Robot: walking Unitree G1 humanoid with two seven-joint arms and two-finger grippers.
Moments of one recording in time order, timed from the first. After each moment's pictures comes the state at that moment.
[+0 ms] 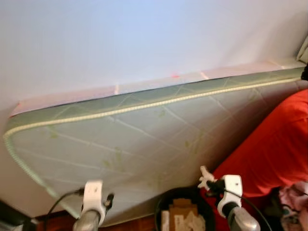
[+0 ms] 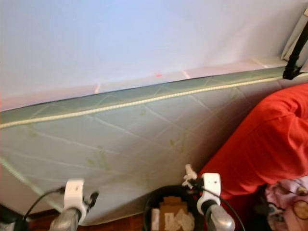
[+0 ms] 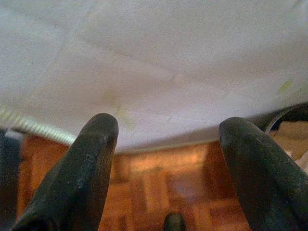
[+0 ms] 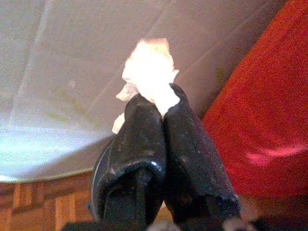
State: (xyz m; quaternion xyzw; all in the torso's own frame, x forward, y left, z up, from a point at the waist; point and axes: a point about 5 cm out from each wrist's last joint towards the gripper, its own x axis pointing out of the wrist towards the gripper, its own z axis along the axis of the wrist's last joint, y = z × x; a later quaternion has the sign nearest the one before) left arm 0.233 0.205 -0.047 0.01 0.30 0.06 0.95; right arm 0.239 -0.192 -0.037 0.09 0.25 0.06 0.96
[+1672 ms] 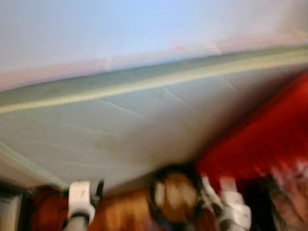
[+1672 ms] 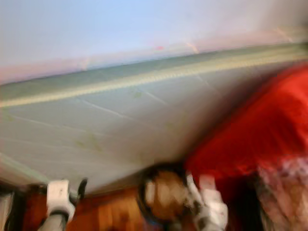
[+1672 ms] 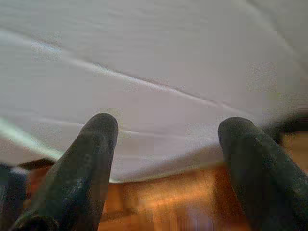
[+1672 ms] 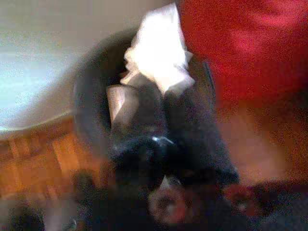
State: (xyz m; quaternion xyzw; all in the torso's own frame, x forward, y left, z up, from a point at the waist) left arm 0.221 0.212 -0.007 0.04 0.10 0.06 0.99; right arm 0.290 -0.157 -0.005 0.11 0.21 0.04 0.97
